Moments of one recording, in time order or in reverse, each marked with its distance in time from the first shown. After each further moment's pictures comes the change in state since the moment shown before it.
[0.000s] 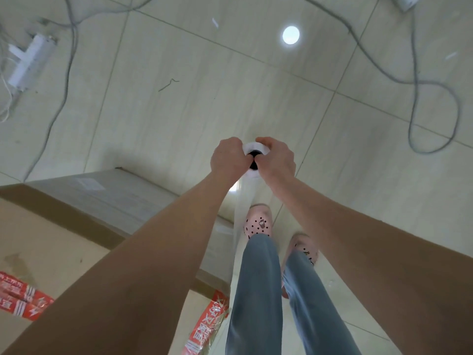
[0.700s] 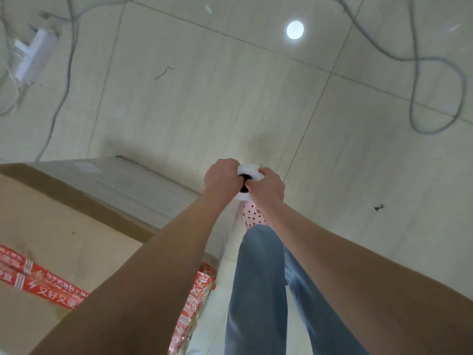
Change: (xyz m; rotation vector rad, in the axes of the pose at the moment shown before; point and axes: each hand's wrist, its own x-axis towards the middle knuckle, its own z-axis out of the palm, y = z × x) left_hand -0.070 -0.024 0.055 0.240 -0.087 0.030; right_hand -0.062 0.091 0.021 0.244 -0.088 0.219
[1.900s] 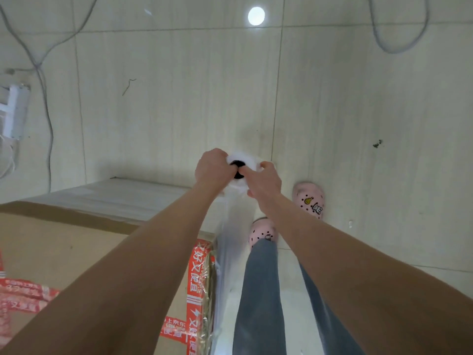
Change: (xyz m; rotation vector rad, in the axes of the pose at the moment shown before) left_hand -0.038 0.016 0.048 0.041 -0.005 0.057; right_hand -0.024 0.086 -0.015 0.380 0.020 0.152
